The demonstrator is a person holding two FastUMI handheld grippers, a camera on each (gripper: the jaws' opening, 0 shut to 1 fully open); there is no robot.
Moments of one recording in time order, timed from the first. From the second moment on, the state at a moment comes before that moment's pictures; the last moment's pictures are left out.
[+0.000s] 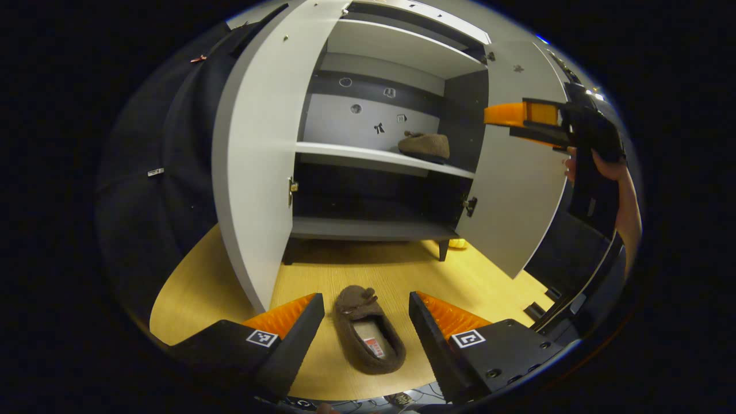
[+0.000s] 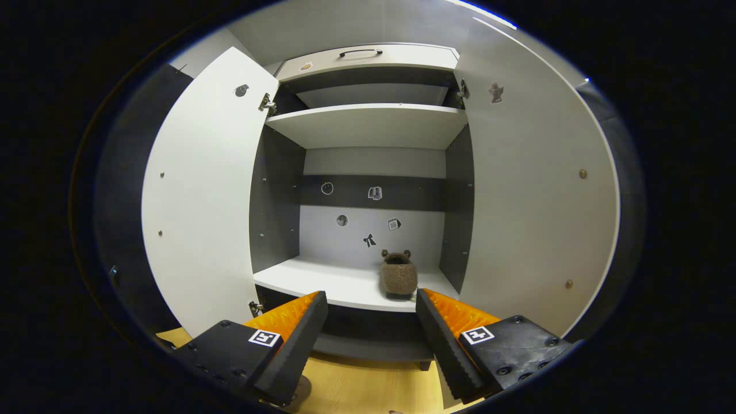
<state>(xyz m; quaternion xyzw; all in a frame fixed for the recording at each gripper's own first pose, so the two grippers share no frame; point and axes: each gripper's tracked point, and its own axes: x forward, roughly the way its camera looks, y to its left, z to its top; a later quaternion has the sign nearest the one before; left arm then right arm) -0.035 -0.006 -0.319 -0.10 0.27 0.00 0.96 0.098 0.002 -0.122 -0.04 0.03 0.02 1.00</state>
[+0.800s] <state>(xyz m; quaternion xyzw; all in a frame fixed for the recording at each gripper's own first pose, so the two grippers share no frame) 0.016 0.020 -0.480 -0.13 0.31 0.05 0.94 0.086 -0.046 -0.228 -0.03 0.09 0.00 1.00</state>
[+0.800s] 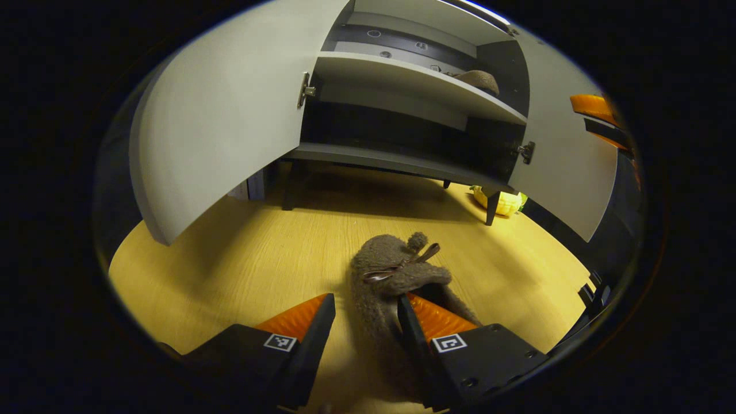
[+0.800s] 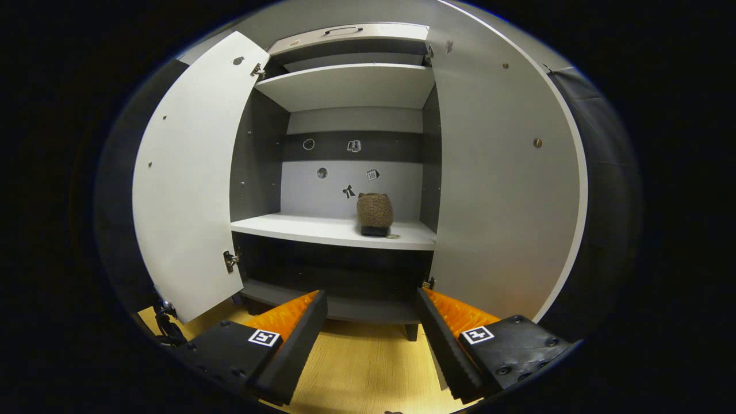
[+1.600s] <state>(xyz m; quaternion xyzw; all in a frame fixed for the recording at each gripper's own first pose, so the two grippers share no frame) 0.037 0.017 -0.490 -0.09 0.33 0.06 0.94 0.112 -0.031 -0.255 -0.05 0.13 0.04 0.99</state>
